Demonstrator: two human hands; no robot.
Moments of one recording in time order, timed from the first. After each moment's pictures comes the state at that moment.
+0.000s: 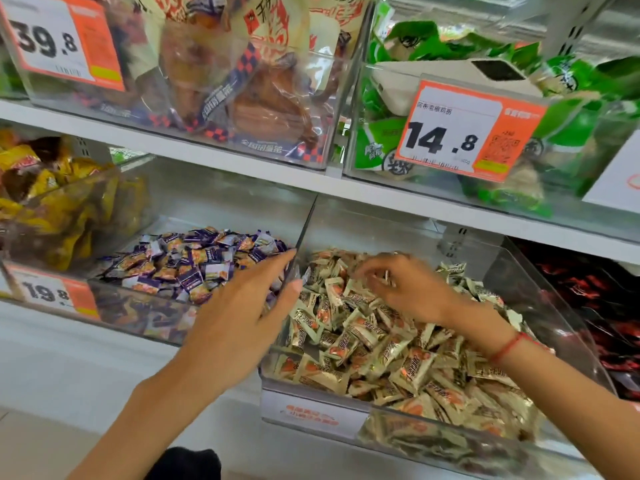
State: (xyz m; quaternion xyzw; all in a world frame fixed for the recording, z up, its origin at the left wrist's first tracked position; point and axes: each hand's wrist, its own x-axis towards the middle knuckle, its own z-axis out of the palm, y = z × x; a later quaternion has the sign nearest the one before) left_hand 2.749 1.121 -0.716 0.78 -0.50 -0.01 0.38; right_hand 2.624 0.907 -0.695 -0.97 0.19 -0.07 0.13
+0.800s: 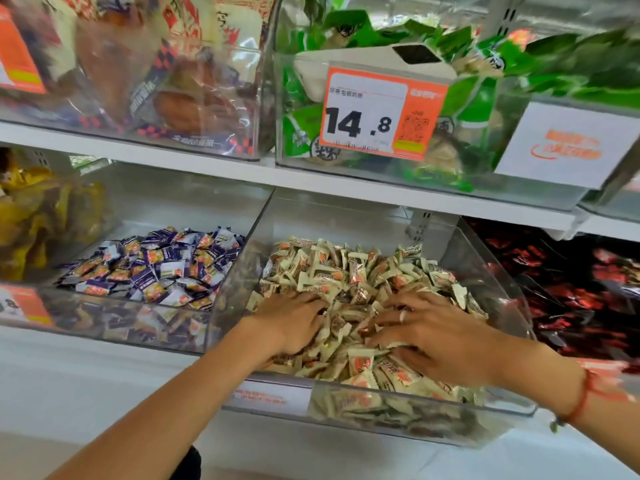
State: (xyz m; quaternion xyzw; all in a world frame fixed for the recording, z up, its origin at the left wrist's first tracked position) left_hand 2.718 1.010 -0.757 0.76 -0.64 -0.12 -0.04; right_hand 2.501 0.908 -0.708 -0.99 0.07 0.06 -0.07
